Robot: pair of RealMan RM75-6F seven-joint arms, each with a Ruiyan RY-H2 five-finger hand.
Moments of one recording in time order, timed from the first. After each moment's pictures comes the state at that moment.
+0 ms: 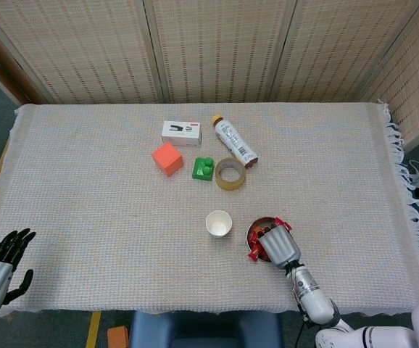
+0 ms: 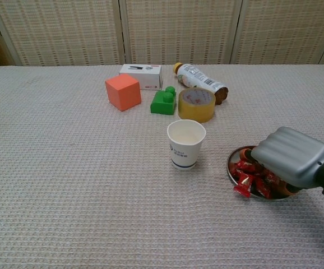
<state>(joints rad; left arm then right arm) -0.06 -1.07 0.05 -1.57 1.64 1.52 -0.02 0.58 -1.61 -0.05 -1.56 -1.06 1.11 -1.10</state>
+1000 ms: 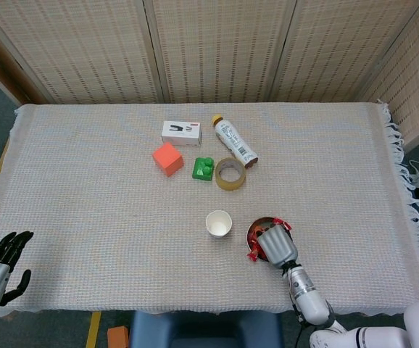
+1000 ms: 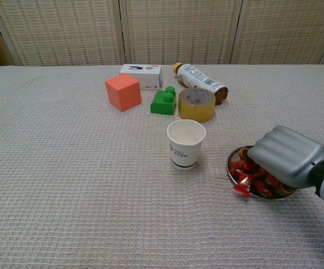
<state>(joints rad) -0.06 -1.06 0.05 -1.57 1.65 1.53 -0.04 0.58 -1.66 -0.05 -1.55 -1.05 1.17 -1.19</state>
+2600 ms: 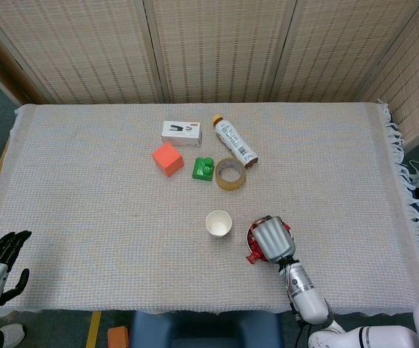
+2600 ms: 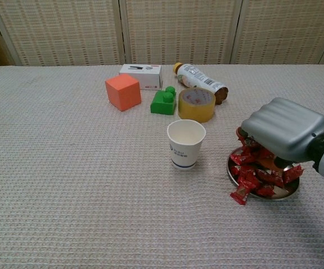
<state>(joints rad) -0.05 -1.05 0.05 -1.57 1.65 1.54 -0.05 0.60 -1.60 0.02 -1.71 -1.07 1.24 -1.21</state>
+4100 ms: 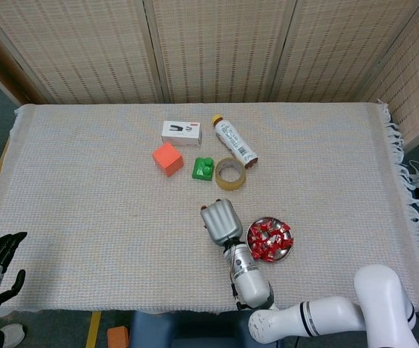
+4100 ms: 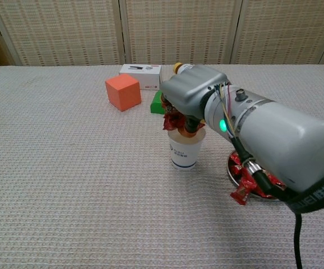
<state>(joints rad) -0.05 -1.04 0.05 -1.56 1.65 1.55 -0.09 0.96 -1.81 0.27 -1.75 -0.64 1.31 -1.37</state>
